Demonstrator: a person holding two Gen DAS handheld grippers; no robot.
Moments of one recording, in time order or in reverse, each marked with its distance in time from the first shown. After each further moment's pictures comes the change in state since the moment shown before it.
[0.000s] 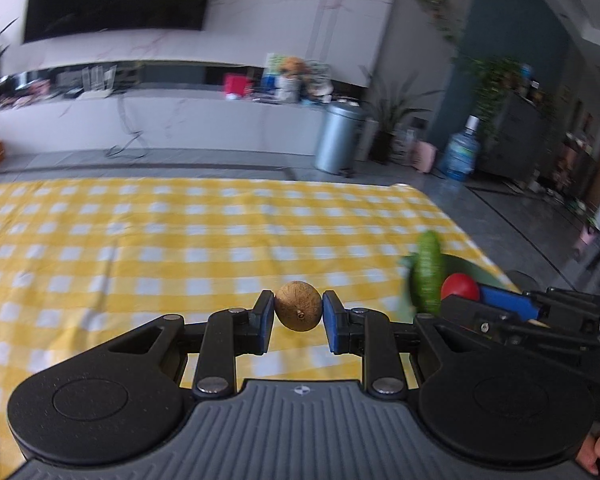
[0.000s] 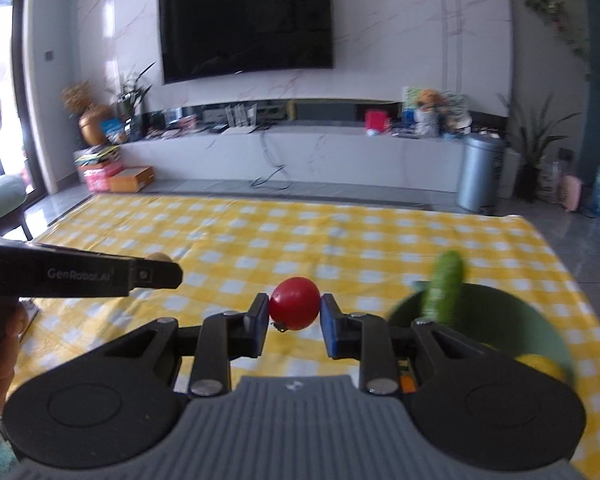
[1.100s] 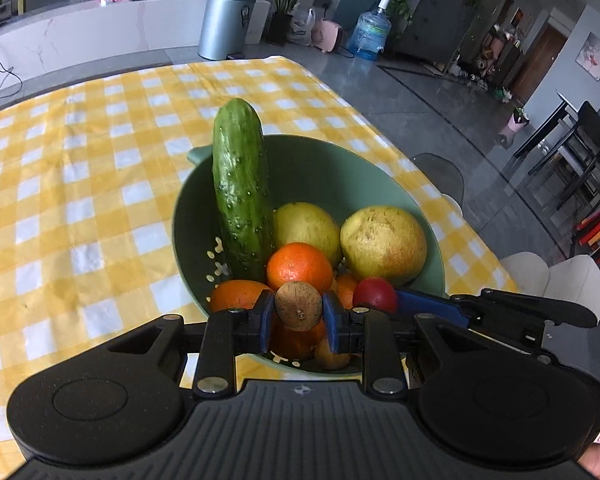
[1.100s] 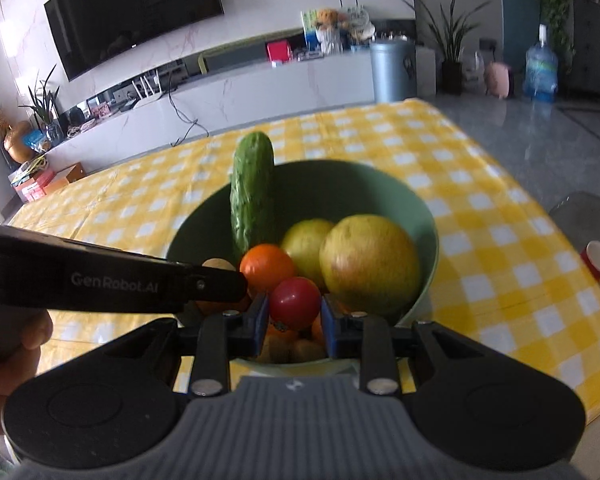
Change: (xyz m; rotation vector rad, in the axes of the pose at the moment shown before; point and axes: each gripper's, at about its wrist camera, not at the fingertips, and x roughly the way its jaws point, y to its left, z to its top) left arm 0.127 -0.120 -0.021 0.112 0.366 -0.251; right arm 0.008 -0.116 -0.055 0.259 0.220 -0.092
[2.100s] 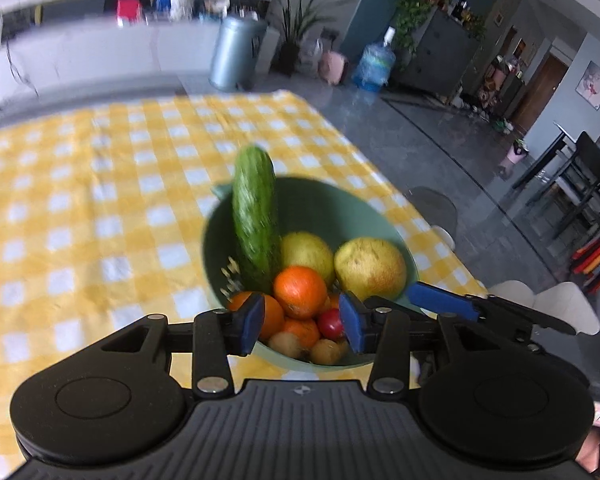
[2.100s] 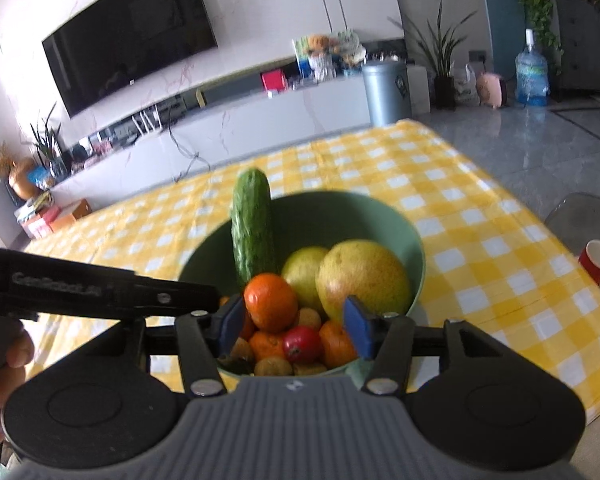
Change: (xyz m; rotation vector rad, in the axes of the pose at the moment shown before) left arm -0.062 -0.005 -0.005 -0.020 -0.118 0.038; right arm -0.030 -0.006 0.001 0.055 -0.128 0.015
